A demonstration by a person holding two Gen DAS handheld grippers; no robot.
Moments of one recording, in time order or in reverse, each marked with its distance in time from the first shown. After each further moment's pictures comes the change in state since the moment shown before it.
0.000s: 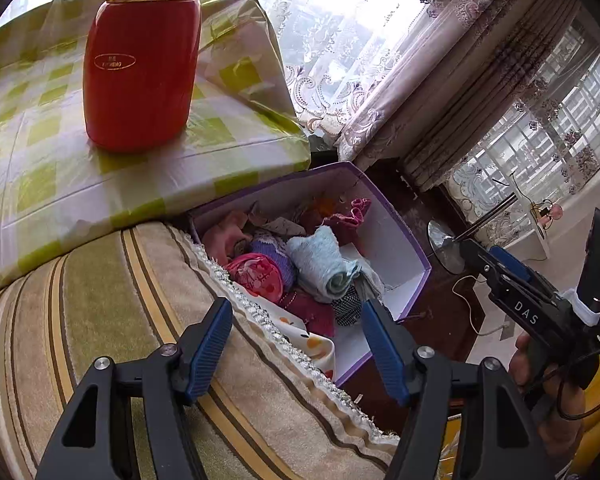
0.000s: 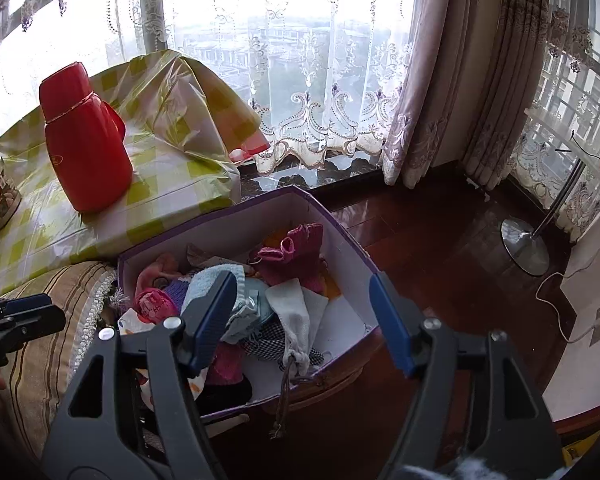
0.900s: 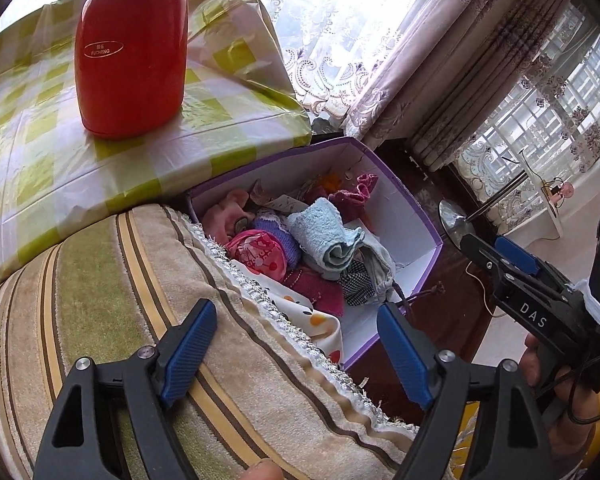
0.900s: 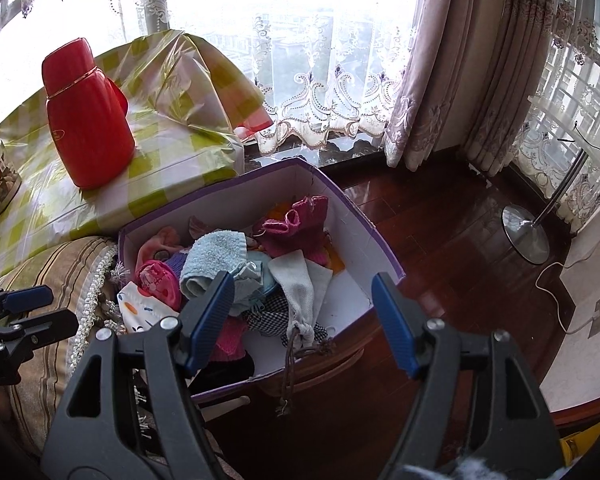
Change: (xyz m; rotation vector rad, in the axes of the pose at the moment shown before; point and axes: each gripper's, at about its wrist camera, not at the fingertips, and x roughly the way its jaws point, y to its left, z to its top) left arm 0.007 -0.012 -0.009 0.053 0.046 0.049; right arm 0.004 0.002 -0.016 -0.014 0.046 0.012
